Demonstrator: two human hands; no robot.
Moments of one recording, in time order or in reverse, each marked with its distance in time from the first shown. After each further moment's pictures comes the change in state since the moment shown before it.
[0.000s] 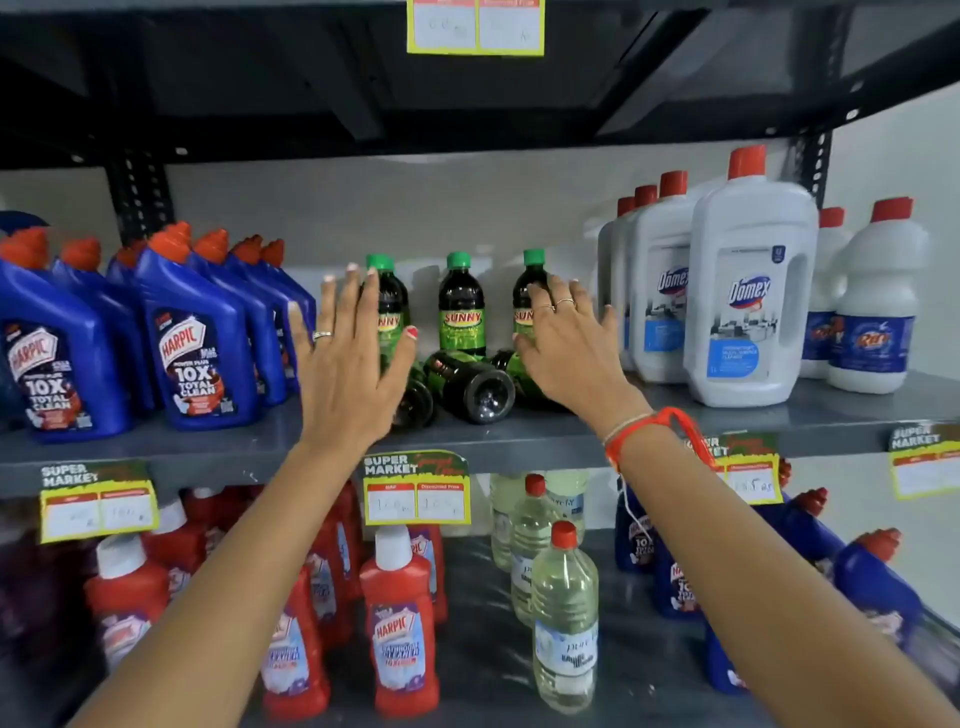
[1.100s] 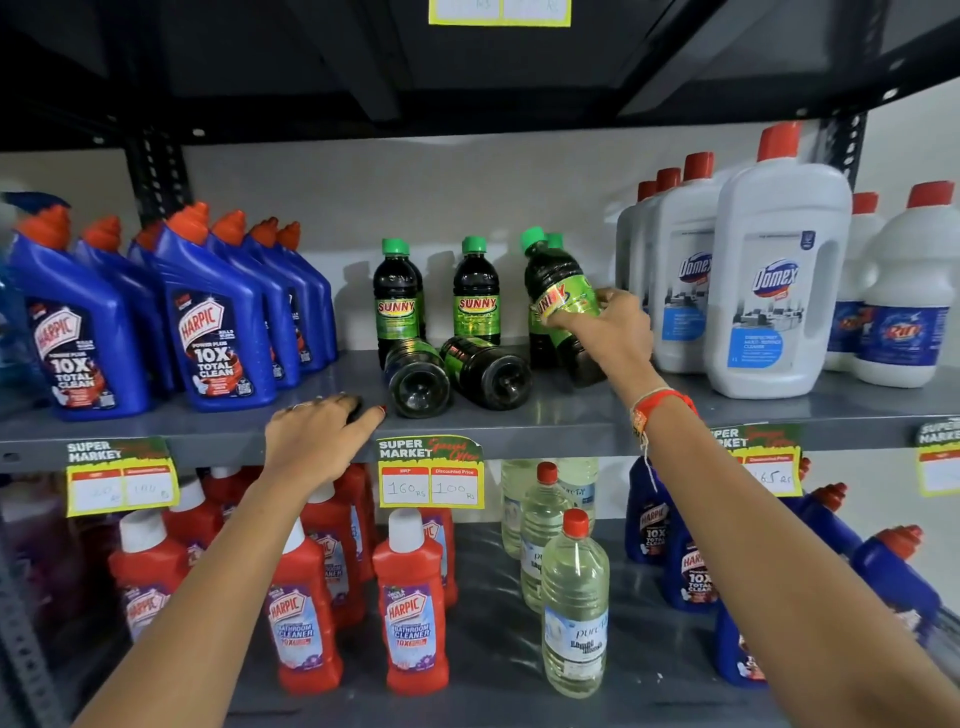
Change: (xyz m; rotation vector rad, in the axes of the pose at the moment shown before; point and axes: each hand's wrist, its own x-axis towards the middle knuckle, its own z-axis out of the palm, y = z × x) left_hand -0.044 -0.063 0.012 0.393 -0.578 0.014; right_hand 0.025 0.027 0.020 0.718 0.073 0.549
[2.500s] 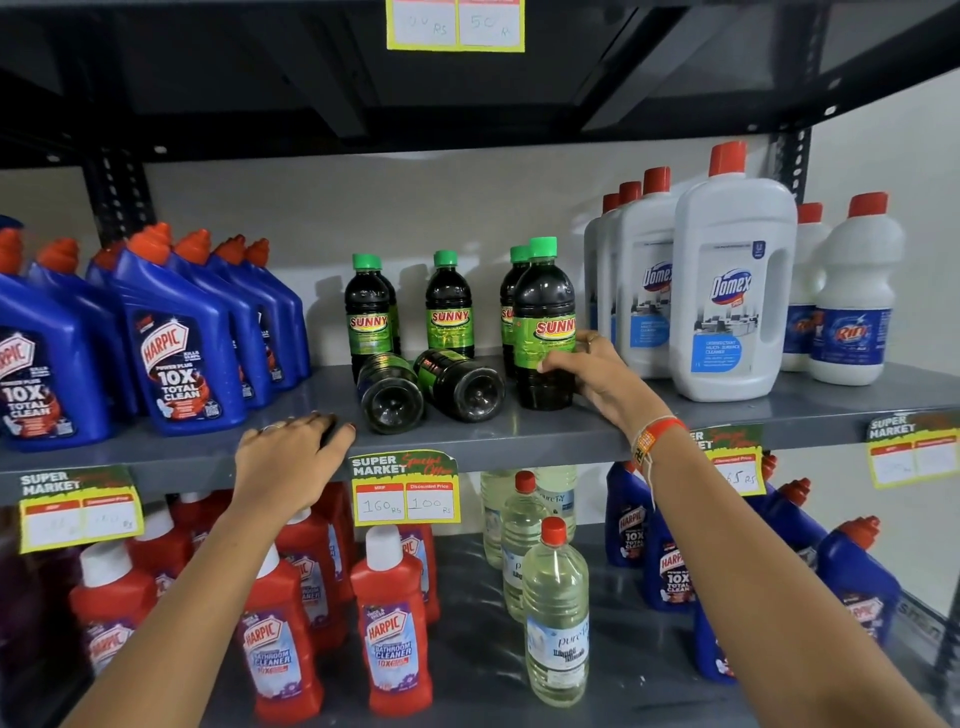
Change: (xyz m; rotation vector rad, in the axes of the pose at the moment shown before) left_hand -0.003 0.004 0.002 -0.186 0.174 -0.088; right_hand 0.010 0.044 -0.009 0.570 -0.433 0.170
